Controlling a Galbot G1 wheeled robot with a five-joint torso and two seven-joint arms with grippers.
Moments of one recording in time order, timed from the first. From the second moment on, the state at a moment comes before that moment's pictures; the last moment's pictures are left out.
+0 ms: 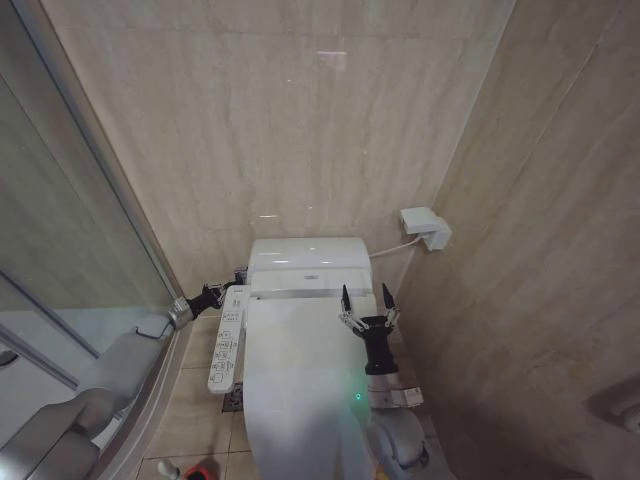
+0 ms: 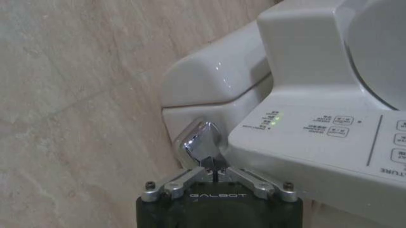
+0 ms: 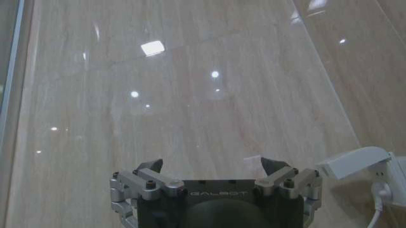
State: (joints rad) left arm 0.29 -1.08 0.13 -0.49 -0.28 -0.65 0.59; right arm -1.26 1.42 0.24 1.76 0.19 0.63 0.13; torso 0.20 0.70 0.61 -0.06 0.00
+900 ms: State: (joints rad) left arm 0.30 -1.09 0.13 -0.50 -0.23 -0.64 0.49; right arm -1.26 1.42 0.25 1.77 0.19 0.64 0.13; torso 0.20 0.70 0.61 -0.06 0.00
